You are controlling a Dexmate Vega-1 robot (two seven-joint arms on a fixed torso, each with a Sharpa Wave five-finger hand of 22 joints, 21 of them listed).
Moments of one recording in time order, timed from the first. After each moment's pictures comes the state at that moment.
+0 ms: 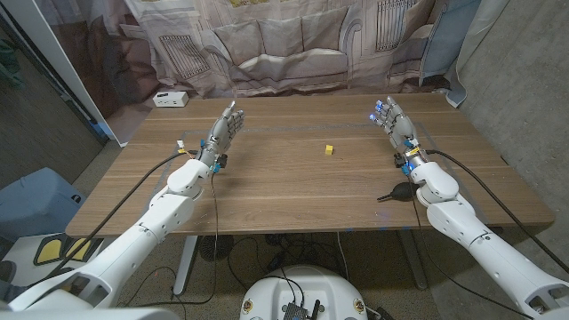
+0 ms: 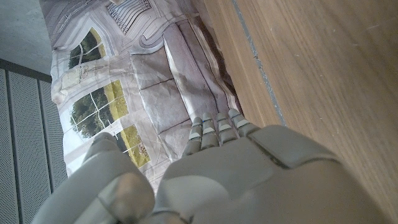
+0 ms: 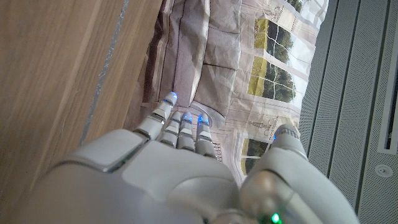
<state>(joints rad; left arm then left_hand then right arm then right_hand) 0.89 0.57 0.36 -1.42 -0.61 -0.29 -0.01 0.20 0.00 0.17 0.00 0.20 0.13 0.10 0.20 0.17 0.14 0.08 0.23 0.20 0.06 0.07 0.20 0.17 -0.02 0.03 0.29 0.17 -0.96 -0.59 -0.30 -1.42 0.62 0.48 0.06 0.25 0.01 0.20 -0.12 0.18 0.20 0.10 0.21 0.19 0.14 0.13 0.23 0.20 0.06 0.06 0.24 0.21 0.30 -0.02 0.22 0.17</state>
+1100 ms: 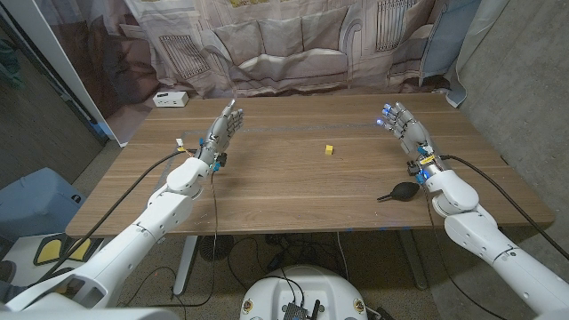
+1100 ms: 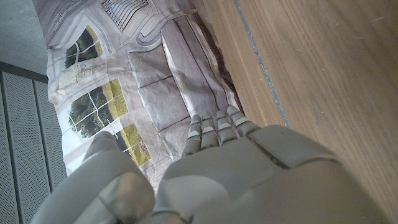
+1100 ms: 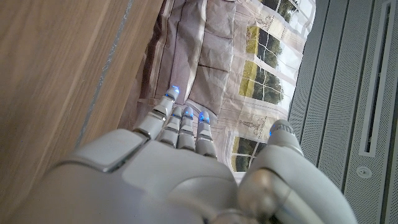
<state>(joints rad) 0.90 0.59 0.36 -1.48 -0.60 -0.25 0.04 0.20 0.01 0.17 -0.01 0.20 0.17 0.09 0.20 0.17 0.16 0.07 0.23 0.20 0.08 0.06 0.20 0.17 0.03 0.03 0.28 0.17 -1.10 -0.67 -0.23 -1.53 0.64 0.52 0.08 0.28 0.05 0.21 -0.13 0.18 0.24 0.10 0.22 0.19 0.22 0.14 0.24 0.20 0.13 0.06 0.26 0.22 0.38 -0.02 0.23 0.17</state>
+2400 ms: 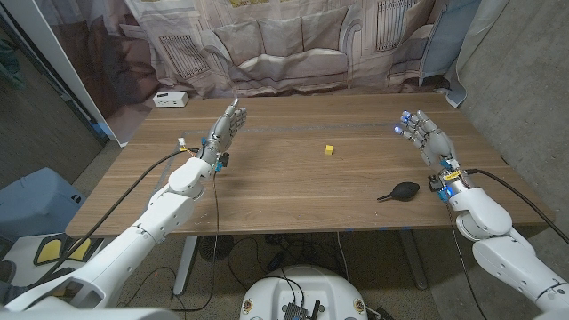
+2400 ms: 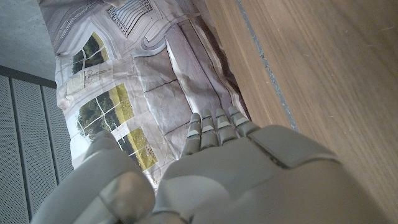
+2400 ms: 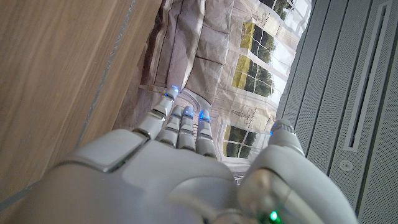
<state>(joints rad) 0.92 0.60 0.36 -1.52 -0.57 -0.25 0.06 0.21 0.01 0.17 -0.02 0.20 0.19 0.09 0.20 0.17 0.19 0.08 0.23 0.20 0.11 0.06 0.20 0.17 0.03 0.04 0.26 0.17 -1.36 -0.73 -0.08 -1.72 0.62 0.55 0.01 0.29 0.04 0.21 -0.14 0.18 0.24 0.10 0.23 0.19 0.23 0.14 0.24 0.20 0.13 0.06 0.26 0.22 0.38 -0.01 0.22 0.17</state>
